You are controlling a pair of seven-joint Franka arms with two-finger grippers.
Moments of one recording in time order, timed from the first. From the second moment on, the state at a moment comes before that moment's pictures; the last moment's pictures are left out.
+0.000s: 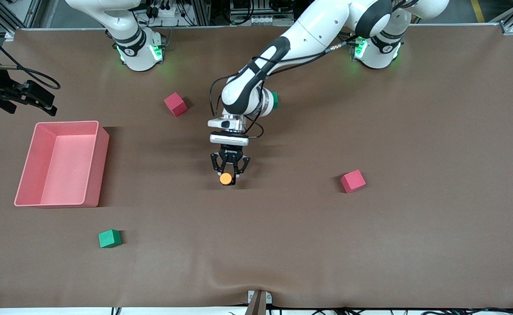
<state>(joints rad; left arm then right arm) -0.93 0.99 -0.03 -1.31 1.74 2.39 -2.24 0.03 -0.02 0.03 -1.51 -0.02 1.51 0.13</state>
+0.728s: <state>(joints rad) -0.96 1.05 -0.03 -1.33 1.79 2.32 -2.28 0.03 -0.02 0.03 -1.51 -0.02 1.50 0.13</state>
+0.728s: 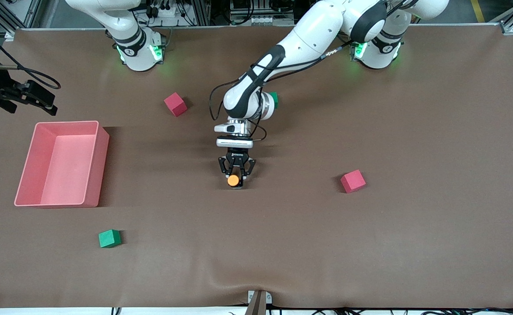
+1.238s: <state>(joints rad) -0.96 1.06 -0.02 -1.33 1.80 2.31 -2.28 0.03 -0.02 0.03 -1.51 -0.02 1.50 0.13</state>
